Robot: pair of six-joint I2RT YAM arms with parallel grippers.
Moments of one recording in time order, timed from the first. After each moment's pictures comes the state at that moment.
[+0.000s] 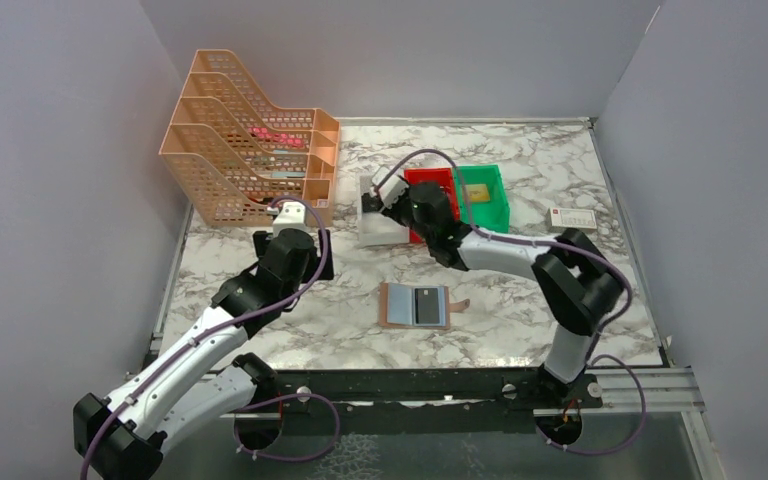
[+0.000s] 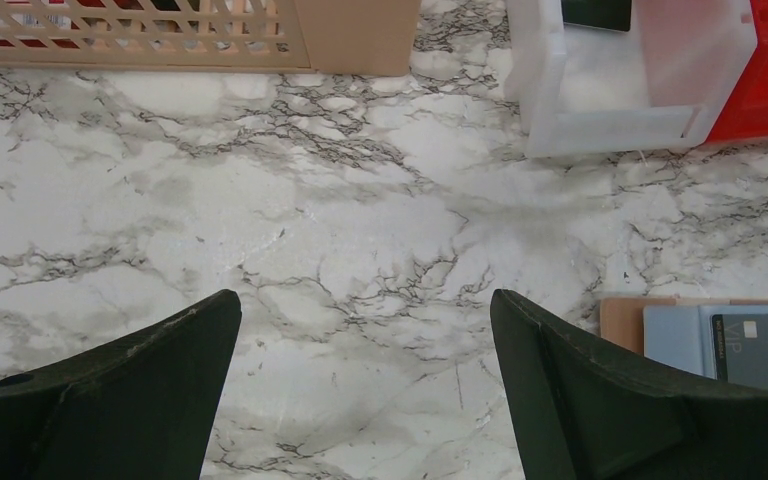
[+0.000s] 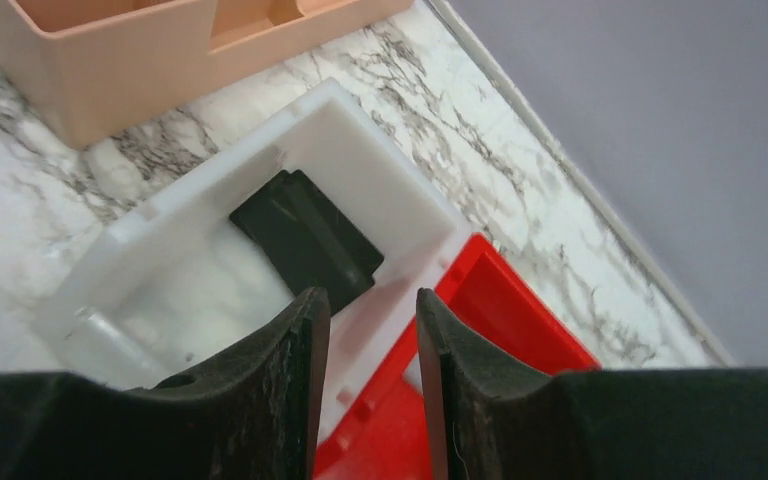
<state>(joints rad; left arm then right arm) -0.64 0.81 0.69 -0.51 -0.49 -0.40 0.76 1.85 1.10 0.50 0.17 -0.57</state>
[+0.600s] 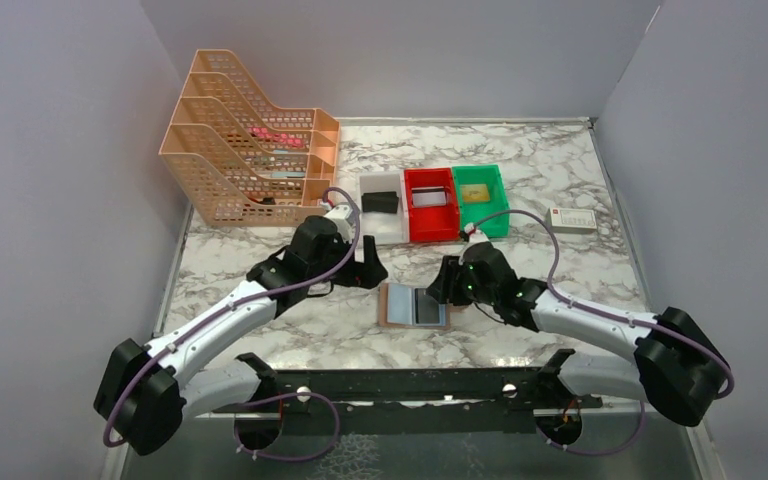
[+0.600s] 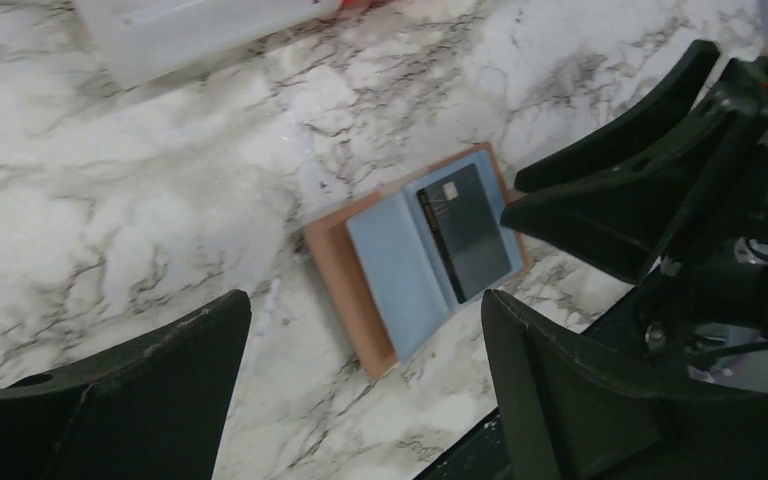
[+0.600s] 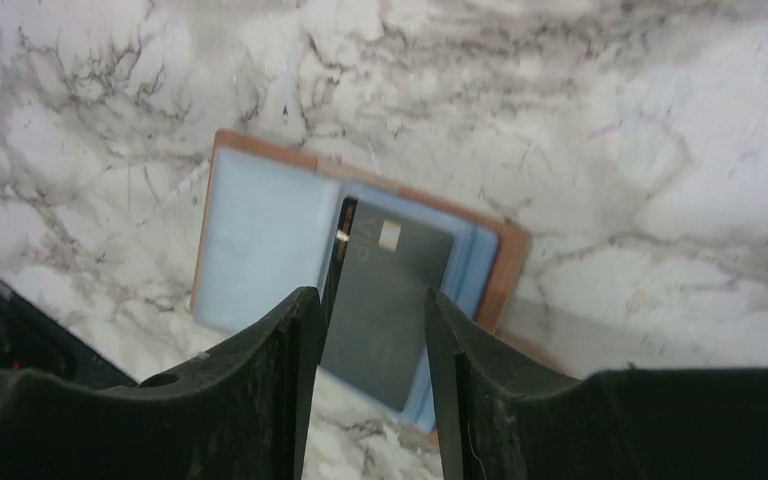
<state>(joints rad) -0.64 1.05 0.68 -0.26 0.14 -0.48 0.76 1.21 0.51 0.03 0.04 0.62</state>
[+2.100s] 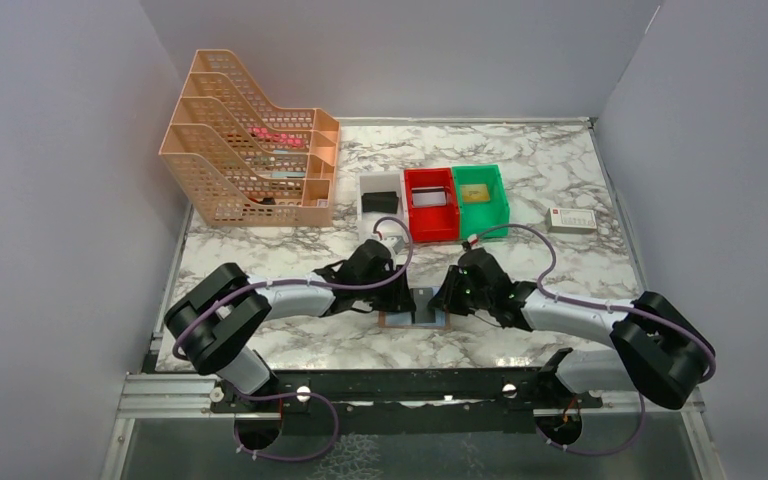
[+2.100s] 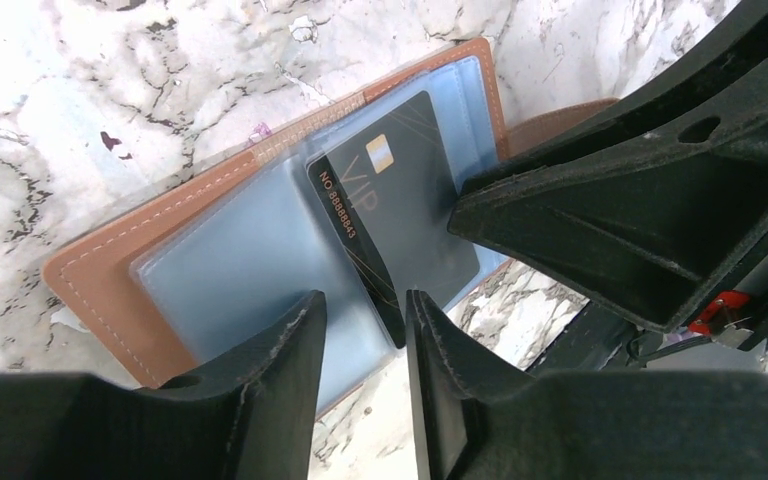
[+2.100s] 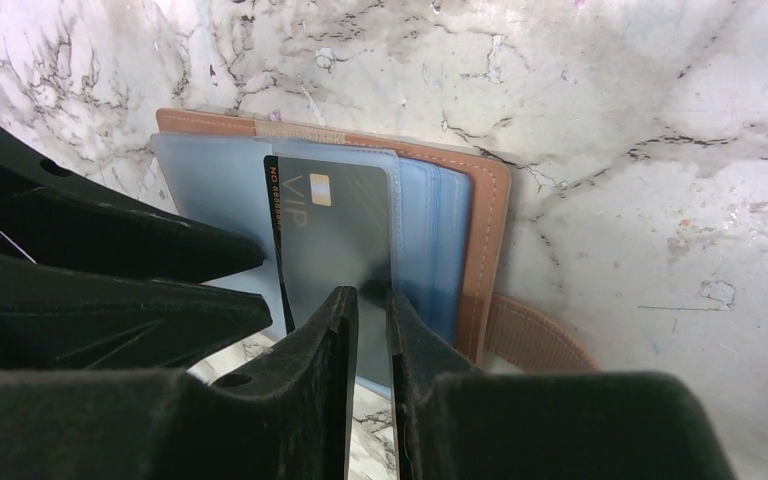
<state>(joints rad) -0.85 1.55 0.65 0.13 0.25 -0.71 0.75 1.30 0.44 0.04 -0.05 0.88</state>
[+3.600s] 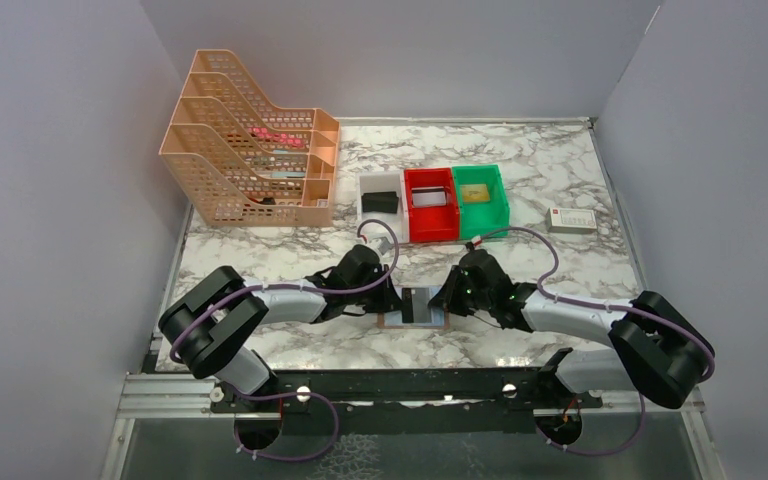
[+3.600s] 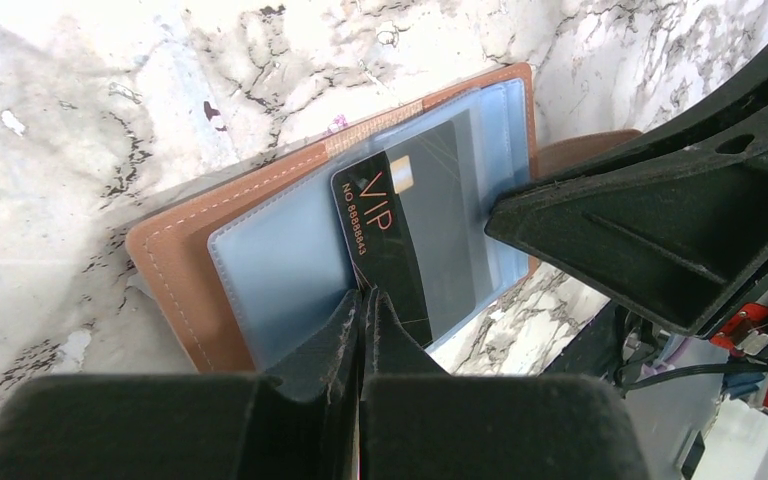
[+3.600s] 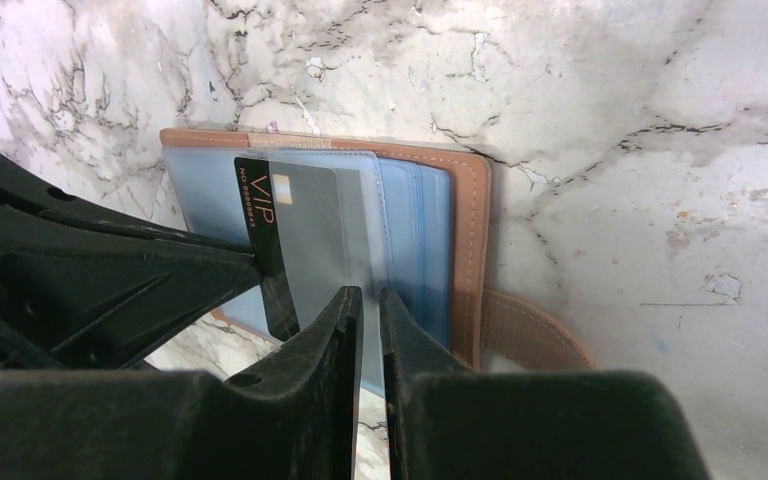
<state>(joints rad) -0.82 1.52 0.54 0.26 0.21 -0.82 0.75 1.30 0.42 0.08 -0.04 0.94</state>
